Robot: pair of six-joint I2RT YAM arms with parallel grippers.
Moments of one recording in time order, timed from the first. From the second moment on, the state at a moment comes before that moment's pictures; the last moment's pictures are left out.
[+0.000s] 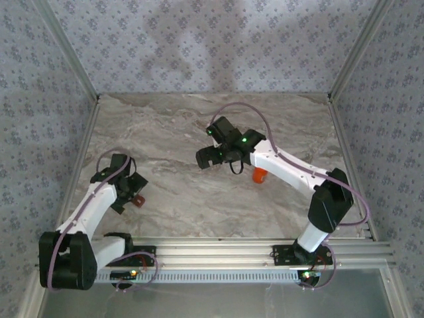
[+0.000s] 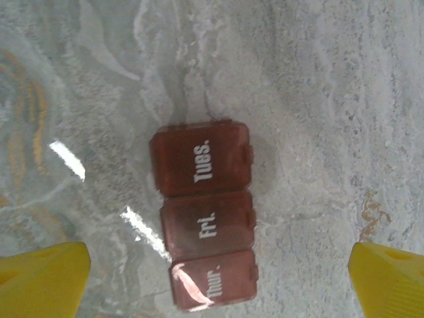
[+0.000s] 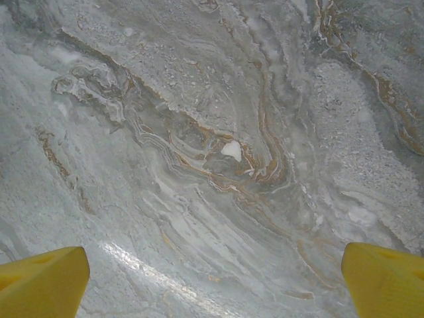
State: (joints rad) left arm -0.09 1.10 0.63 -0.80 -0.09 -0.99; right arm 0.79 1.65 1.46 -0.78 0.04 0.37
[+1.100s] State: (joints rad) left arm -0.53 1.62 0.98 -0.56 -0.13 -0.97; right arm 0.61 1.55 1.32 -0.74 -0.05 0.40
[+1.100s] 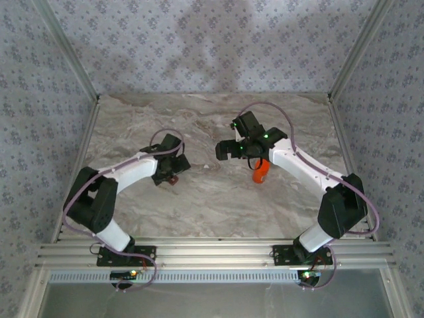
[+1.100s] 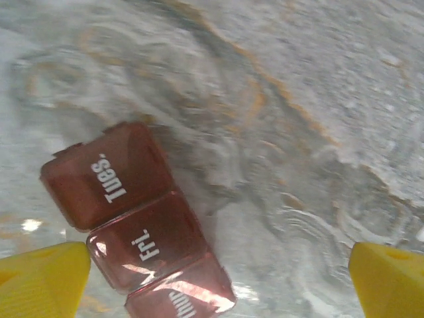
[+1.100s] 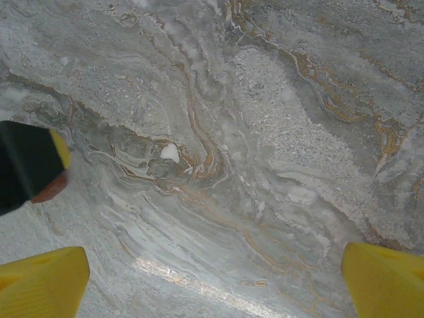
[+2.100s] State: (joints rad) left arm -0.01 1.34 0.88 -0.48 0.11 -0.90; right arm 0.83 2.16 1.86 -0.90 -0.19 -0.26
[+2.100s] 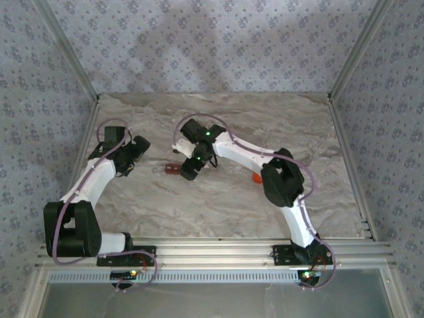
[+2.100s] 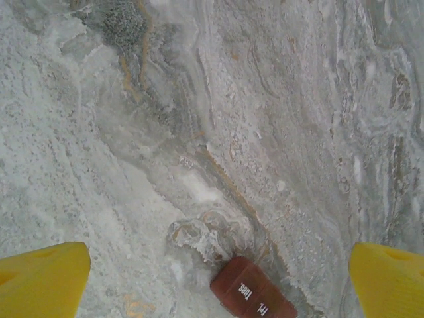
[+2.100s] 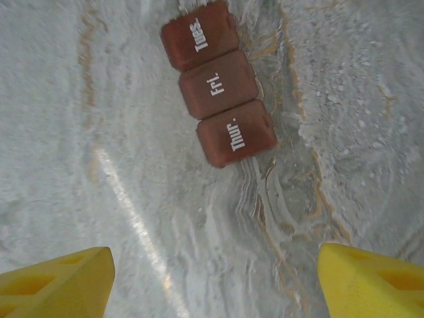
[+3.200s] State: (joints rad) left arm 0.12 1.44 0.85 -0.35 0.32 -0.91; right arm 0.85 2.48 2.22 -1.02 -0.21 -0.36
